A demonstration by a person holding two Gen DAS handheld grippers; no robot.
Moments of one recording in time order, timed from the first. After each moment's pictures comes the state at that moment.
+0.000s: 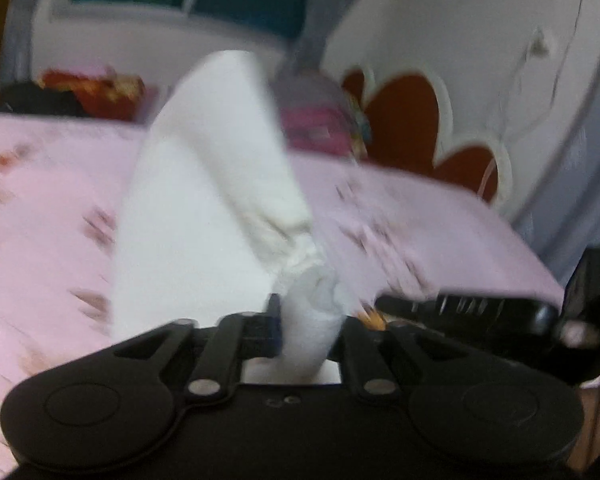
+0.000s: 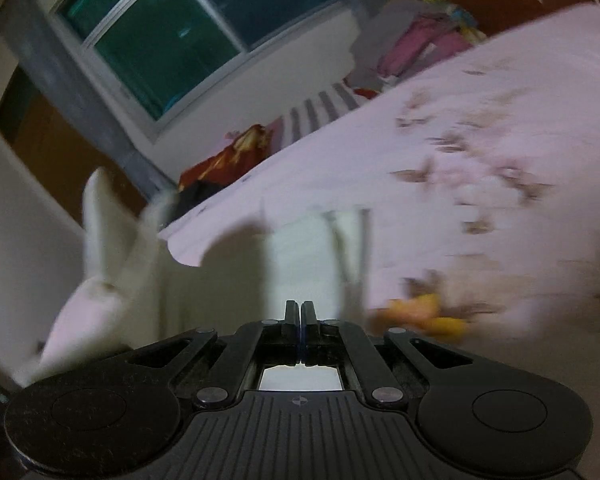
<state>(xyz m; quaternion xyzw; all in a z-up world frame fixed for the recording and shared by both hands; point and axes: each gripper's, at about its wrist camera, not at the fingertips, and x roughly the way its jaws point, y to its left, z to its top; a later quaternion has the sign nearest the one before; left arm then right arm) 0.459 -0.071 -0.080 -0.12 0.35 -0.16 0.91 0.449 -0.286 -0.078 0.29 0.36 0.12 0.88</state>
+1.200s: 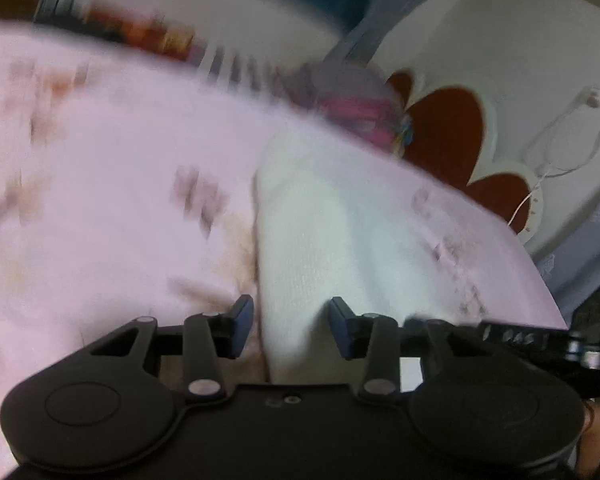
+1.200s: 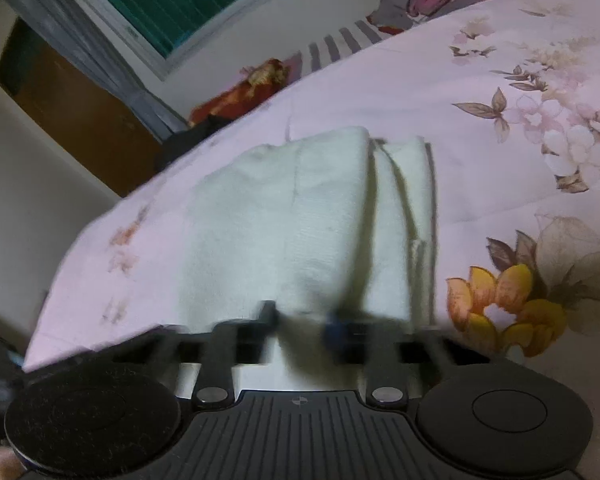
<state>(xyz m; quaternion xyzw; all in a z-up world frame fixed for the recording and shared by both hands) 0.495 0.046 -0.121 -0.20 0.36 -0.14 0.90 0.501 -0.227 -0.106 0.25 0.44 0.17 0.85</state>
